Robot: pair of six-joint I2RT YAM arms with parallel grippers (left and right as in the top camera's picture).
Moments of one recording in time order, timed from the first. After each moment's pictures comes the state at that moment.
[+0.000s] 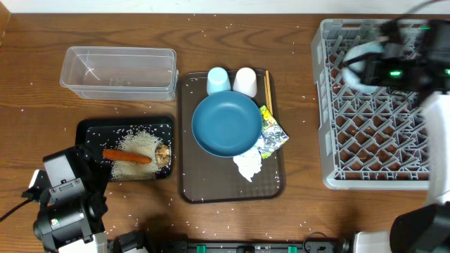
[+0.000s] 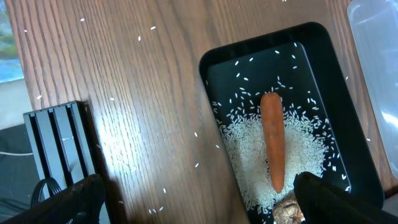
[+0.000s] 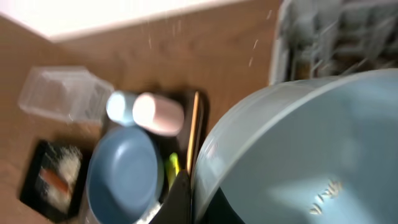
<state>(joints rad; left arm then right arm) 0.37 0.77 0.90 -1.24 -0.30 -0.89 -0.27 1.61 1.53 -0.84 -0.73 -0.02</state>
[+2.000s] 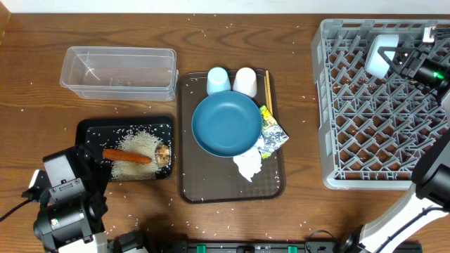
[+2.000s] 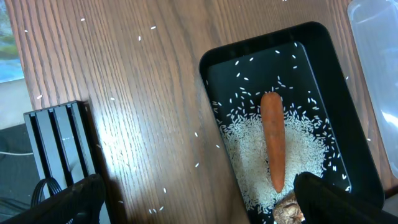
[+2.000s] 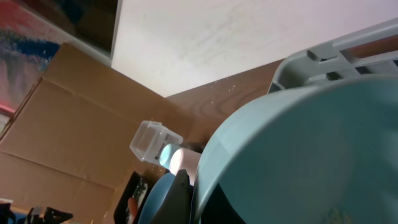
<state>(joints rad) 0.37 0.77 0.90 -1.24 -0.30 -0.89 -0.52 2.08 1.53 -0.22 -1.40 0.20</state>
